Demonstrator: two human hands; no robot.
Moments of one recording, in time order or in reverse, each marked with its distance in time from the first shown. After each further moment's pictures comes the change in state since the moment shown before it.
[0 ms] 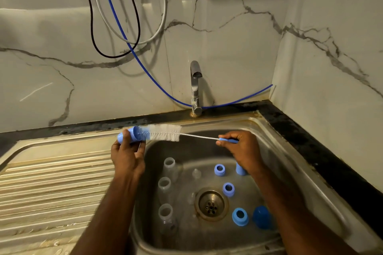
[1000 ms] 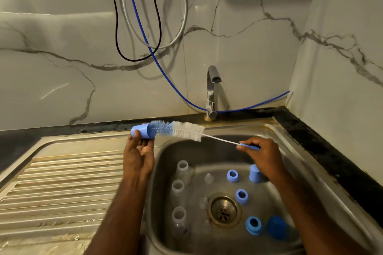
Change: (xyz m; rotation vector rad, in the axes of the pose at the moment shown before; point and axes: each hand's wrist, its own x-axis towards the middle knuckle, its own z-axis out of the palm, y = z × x) left_hand 0.001 0.018 -0.005 -0.212 -0.175 -0.046; right_hand 0.004 0.016 -0.005 -0.077 0.002 -0.067
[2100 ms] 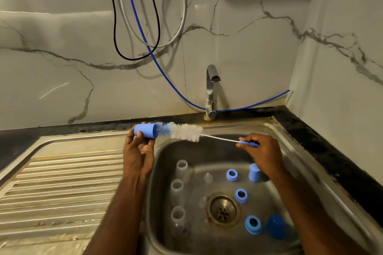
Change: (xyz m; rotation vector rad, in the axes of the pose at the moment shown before) left_hand 0.006 -0.003 -0.002 0.005 -0.020 0.050; right_hand 0.004 -0.006 -0.005 -0.077 0.036 -0.034
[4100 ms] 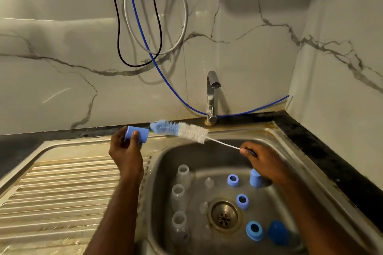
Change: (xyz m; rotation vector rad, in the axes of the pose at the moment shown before) left_hand 0.003 0.018 0.003 0.666 0.135 0.528; right_hand 0.000 -0.005 -0.016 -0.340 -0.295 -0.074
